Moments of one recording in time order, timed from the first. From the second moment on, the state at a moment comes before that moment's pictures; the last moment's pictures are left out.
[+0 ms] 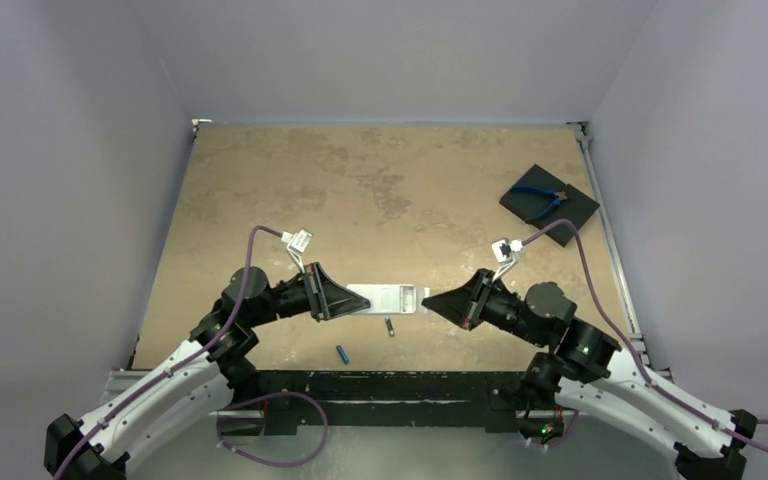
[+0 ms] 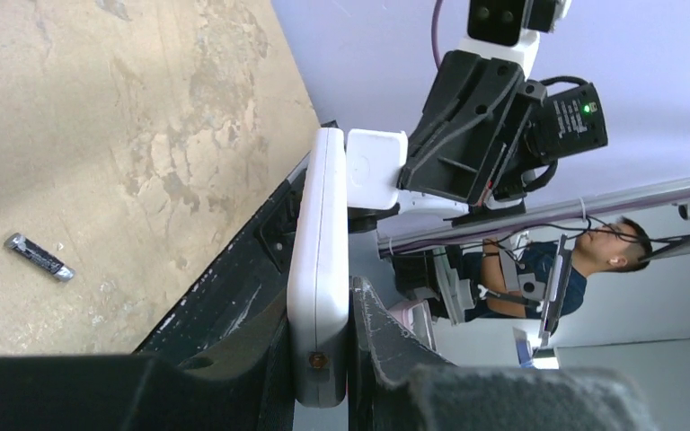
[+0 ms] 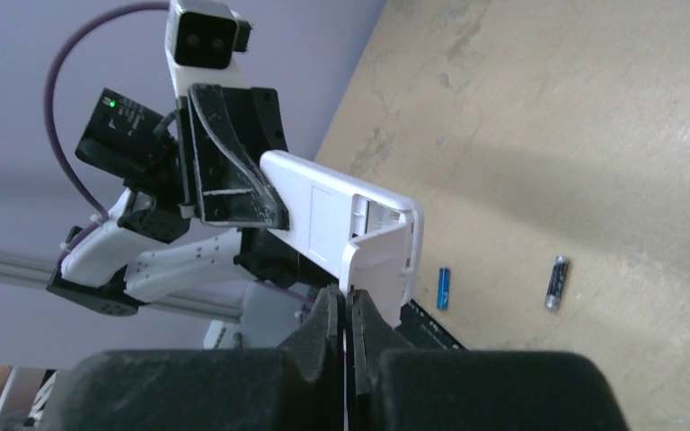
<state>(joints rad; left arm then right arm) -0.70 0.57 0.37 0.13 0.51 -1.10 0.94 0.43 0.49 -0.19 -0.04 0.95</state>
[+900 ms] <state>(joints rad) -0.69 0.57 0.50 -0.19 0.31 -0.92 0.94 0.63 0.51 -0.28 0.12 0.84</state>
